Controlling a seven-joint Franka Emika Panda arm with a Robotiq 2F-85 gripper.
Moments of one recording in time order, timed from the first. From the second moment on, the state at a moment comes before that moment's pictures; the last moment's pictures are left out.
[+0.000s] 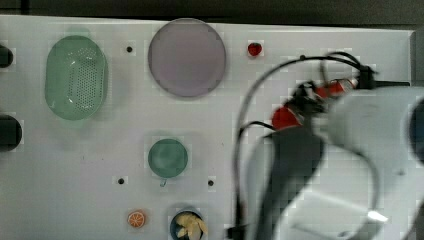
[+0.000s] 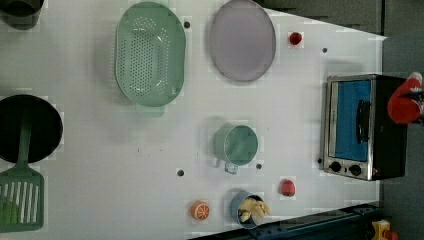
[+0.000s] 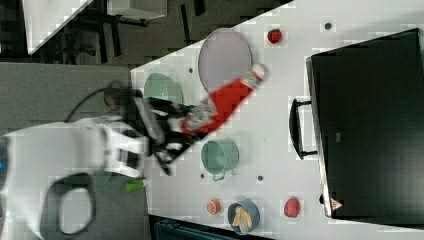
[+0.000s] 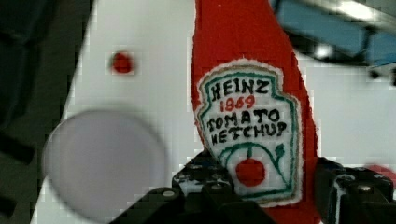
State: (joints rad) arm -0.05 -0.10 -0.22 -1.95 0.06 0.38 0.10
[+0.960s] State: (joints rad) arm -0.02 0.18 -0.01 -2.31 0.01 0.77 0.40
